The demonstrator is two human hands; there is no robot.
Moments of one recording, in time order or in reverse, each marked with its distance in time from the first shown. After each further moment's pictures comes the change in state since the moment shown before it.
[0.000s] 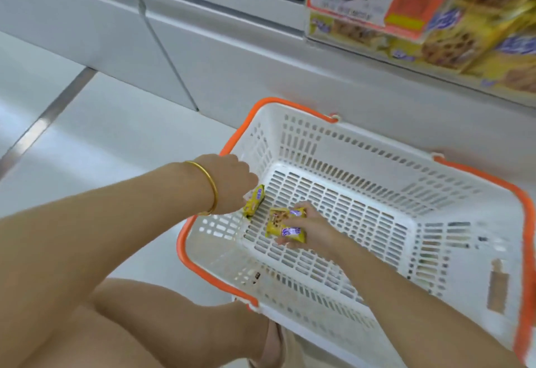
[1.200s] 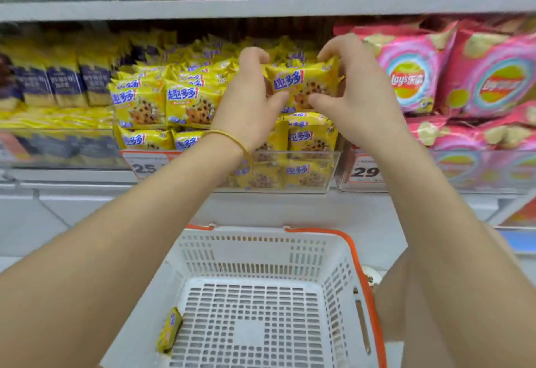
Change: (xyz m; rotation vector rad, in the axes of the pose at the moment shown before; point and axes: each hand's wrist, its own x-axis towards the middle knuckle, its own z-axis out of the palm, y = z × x) left_hand -0.048 0.136 -0.282 -0.918 1.366 0.274; right_hand -0.367 -0.206 -0.082 -0.827 1.221 -1.295
